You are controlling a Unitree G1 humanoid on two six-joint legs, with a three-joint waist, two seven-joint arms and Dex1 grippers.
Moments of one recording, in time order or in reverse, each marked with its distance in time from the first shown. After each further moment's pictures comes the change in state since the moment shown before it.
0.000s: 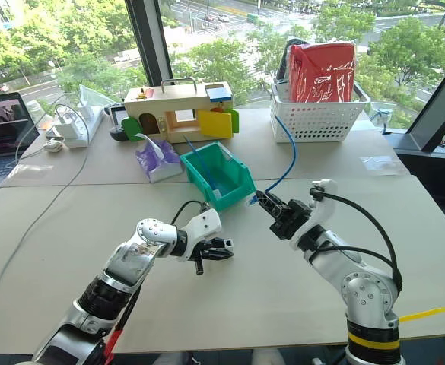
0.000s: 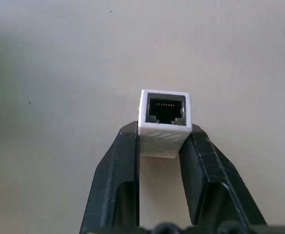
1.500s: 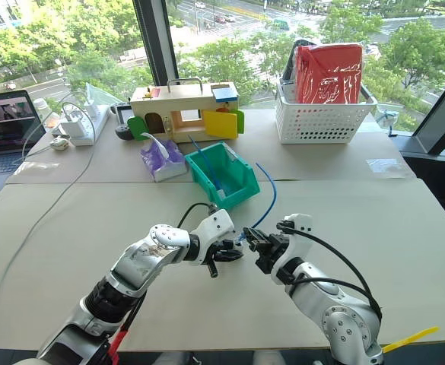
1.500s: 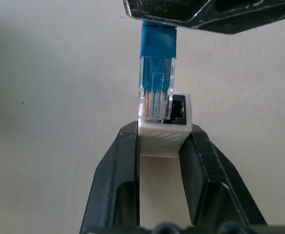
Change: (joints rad) left arm -0.033 0.018 -0.083 -0.032 -0.156 0.093 0.187; right arm 0.139 0.038 0.147 -0.103 -0.131 0.031 -0.089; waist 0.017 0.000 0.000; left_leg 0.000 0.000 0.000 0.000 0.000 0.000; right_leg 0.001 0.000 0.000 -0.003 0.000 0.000
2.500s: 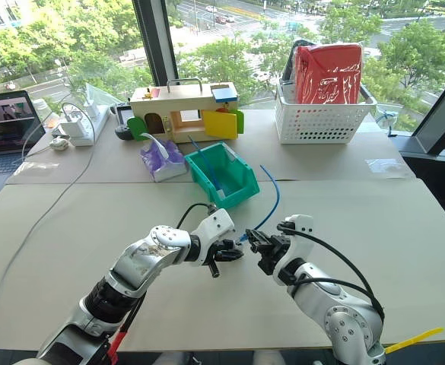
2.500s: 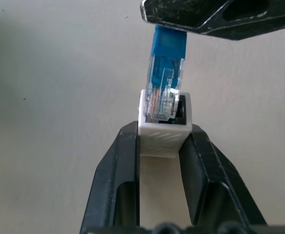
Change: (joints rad) left arm -0.001 0.000 0.001 -0.015 -0.055 0.043 0.061; right arm 0.002 -0.013 -0.009 -0.005 -0.015 0.033 -0.002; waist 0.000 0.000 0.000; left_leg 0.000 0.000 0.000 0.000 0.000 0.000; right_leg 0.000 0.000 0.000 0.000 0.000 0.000
